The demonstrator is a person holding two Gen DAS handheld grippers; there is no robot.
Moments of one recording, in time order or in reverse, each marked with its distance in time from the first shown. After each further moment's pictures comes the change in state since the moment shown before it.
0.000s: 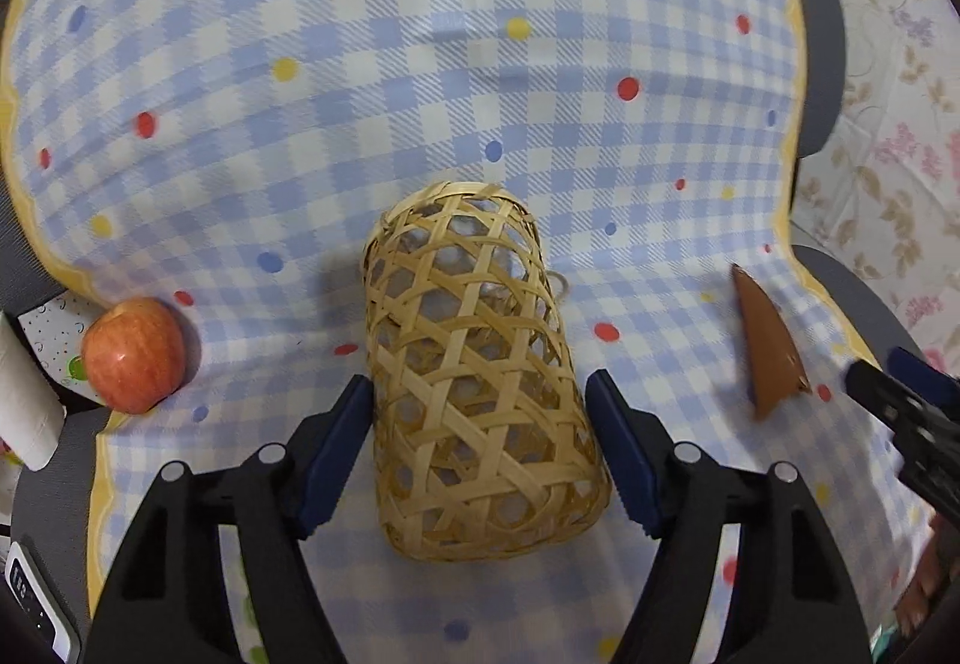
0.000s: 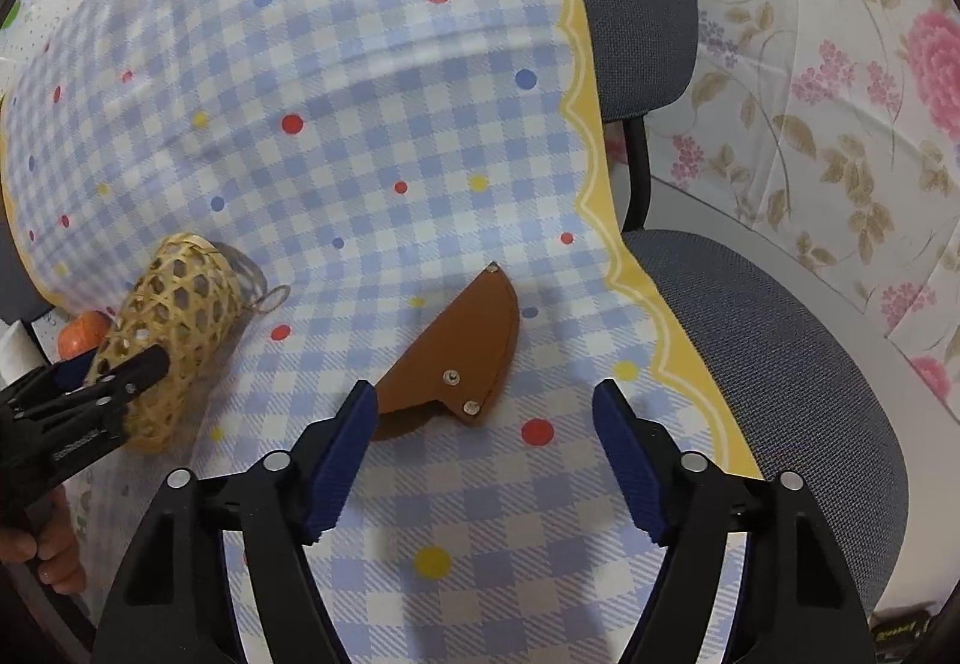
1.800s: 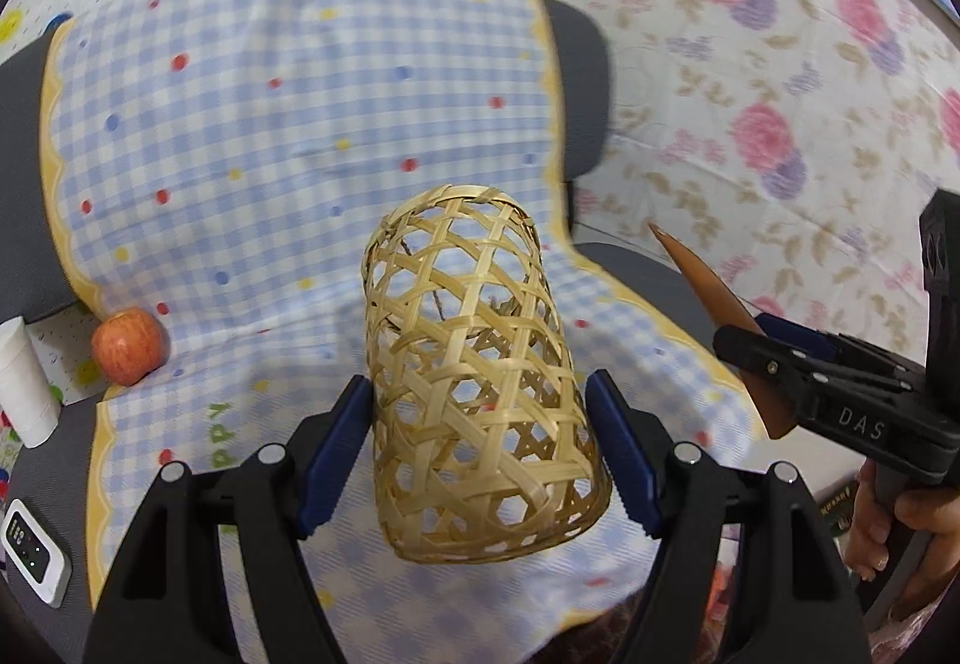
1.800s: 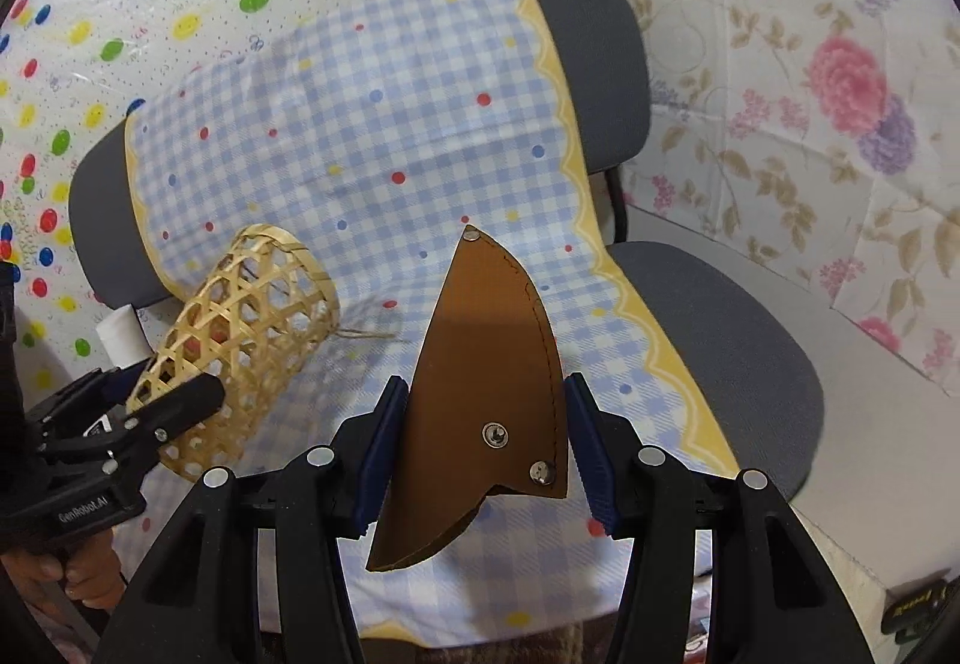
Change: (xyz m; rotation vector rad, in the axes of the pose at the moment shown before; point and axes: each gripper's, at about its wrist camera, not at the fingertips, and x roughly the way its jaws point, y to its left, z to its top) left arm -0.160 -0.049 -0.074 0.149 -0.173 -0.285; right arm -0.161 -0.008 -0.068 0.026 -0.145 0.089
